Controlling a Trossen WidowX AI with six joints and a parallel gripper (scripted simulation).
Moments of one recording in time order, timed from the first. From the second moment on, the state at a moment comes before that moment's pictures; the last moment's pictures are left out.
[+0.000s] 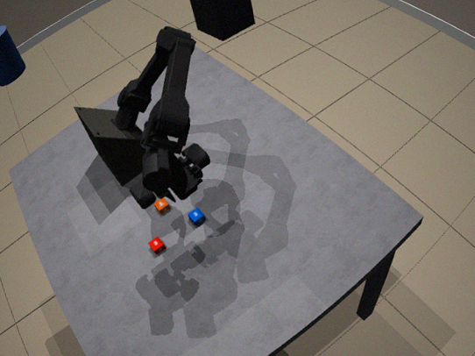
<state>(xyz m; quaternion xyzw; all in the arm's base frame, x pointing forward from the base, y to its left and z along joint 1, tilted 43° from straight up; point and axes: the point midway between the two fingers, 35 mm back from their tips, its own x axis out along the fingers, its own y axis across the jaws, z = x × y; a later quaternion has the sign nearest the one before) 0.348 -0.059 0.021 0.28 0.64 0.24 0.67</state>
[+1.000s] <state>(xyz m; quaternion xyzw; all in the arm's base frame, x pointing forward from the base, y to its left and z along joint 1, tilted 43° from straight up) 0.352 -0.086 -0.115 0.28 0.64 0.23 0.67</state>
